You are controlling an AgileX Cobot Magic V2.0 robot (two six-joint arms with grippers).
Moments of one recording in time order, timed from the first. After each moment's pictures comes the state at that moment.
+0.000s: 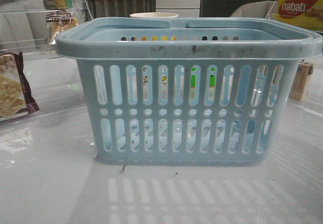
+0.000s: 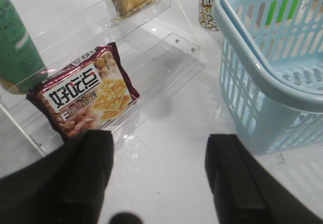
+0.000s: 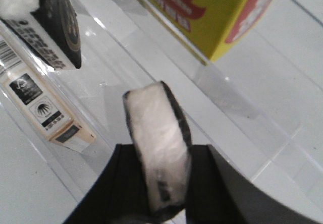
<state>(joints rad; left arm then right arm) -0.25 0.61 -0.70 -0.01 0.67 0.06 -0.22 1.75 -1.35 -0.04 0.46 0.02</state>
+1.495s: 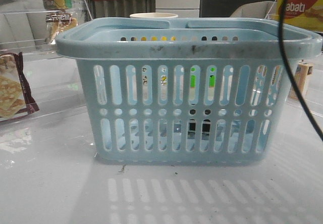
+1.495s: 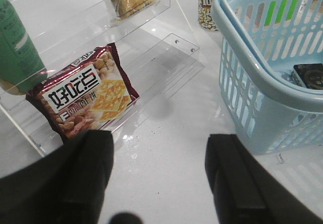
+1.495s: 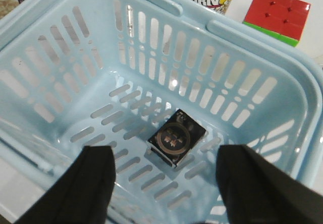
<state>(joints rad) -0.25 0.61 -0.70 -0.01 0.67 0.06 0.51 1.18 -1.07 -0.01 0.59 0.02</state>
